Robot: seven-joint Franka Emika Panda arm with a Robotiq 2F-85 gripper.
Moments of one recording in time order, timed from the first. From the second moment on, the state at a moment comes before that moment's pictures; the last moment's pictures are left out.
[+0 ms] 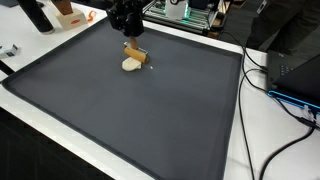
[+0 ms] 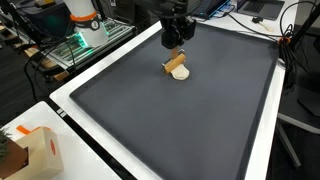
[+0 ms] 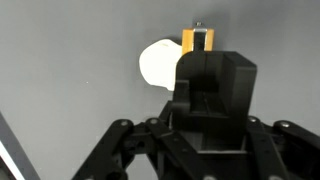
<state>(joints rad) 0.02 0.09 0.00 -2.26 0.08 2.41 -1.45</state>
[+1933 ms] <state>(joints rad) 0.01 0.12 0.01 -2.25 0.06 2.55 -1.45</state>
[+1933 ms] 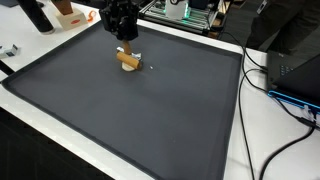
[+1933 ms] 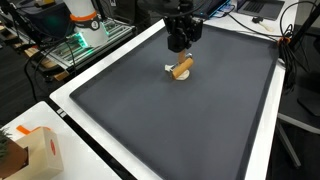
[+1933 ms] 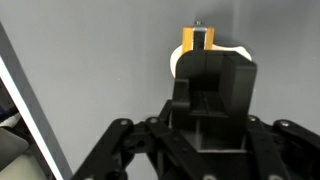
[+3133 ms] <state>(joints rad) 0.01 0.12 0.02 -2.22 0.05 2.44 -1.45</state>
